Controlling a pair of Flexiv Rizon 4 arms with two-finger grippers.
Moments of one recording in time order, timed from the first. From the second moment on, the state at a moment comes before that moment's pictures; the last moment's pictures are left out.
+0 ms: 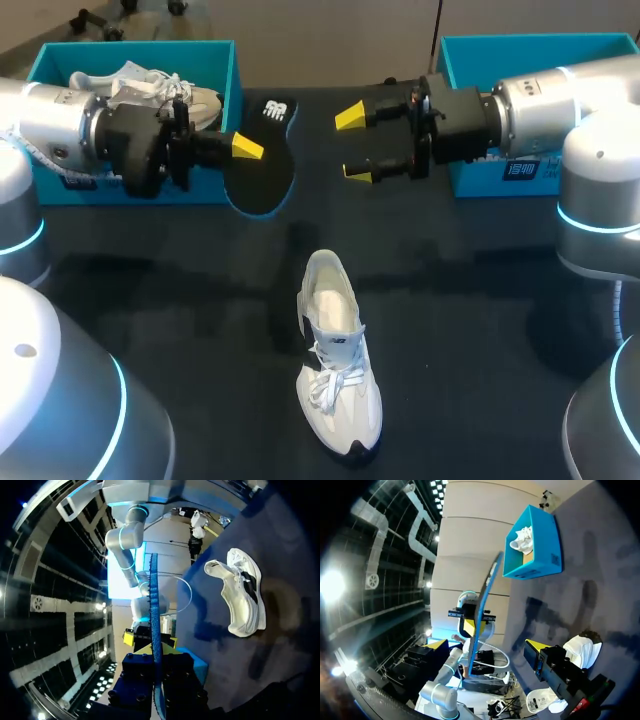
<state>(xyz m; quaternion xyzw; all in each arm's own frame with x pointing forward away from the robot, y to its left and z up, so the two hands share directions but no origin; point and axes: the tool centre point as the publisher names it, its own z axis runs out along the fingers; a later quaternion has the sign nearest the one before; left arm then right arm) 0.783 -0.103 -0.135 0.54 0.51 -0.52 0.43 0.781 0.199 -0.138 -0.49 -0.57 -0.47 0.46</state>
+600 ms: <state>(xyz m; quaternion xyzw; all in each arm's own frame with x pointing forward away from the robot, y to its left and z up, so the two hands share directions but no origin) 0.788 -0.102 -0.138 0.54 0.49 -0.51 0.45 0.782 0.199 -0.138 -0.49 -0.57 -0.47 0.46</state>
